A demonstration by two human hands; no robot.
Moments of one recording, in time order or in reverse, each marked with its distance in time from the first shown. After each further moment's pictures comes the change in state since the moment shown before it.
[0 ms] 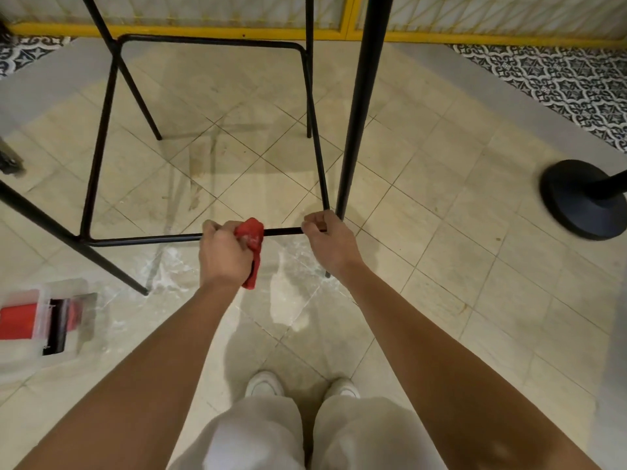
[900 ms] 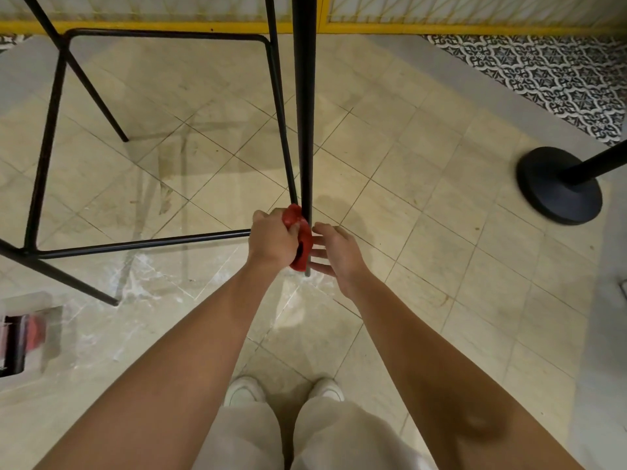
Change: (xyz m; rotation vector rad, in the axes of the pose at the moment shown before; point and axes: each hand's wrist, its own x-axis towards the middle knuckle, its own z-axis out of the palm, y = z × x) left_hand -0.009 0.089 0.060 -0.112 -0.215 0.093; right_hand 0.010 0.046 -0.037 0.463 0.020 0.333
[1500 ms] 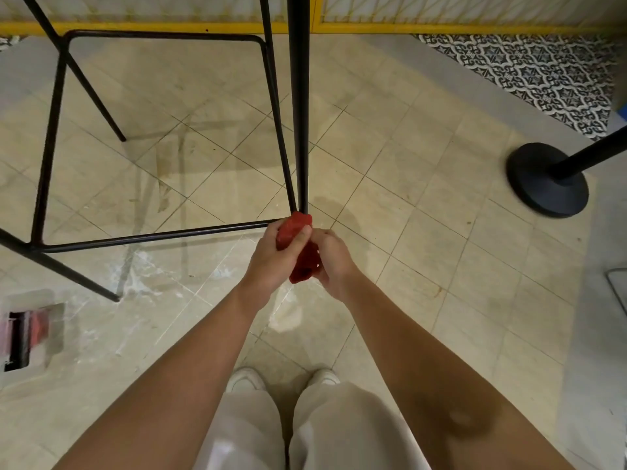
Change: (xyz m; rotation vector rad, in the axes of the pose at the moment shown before) left_hand -0.050 -0.008 -0.006 -0.575 -0.208 -0.142; right_hand -0.025 0.008 0.006 0.138 -0.089 0.046
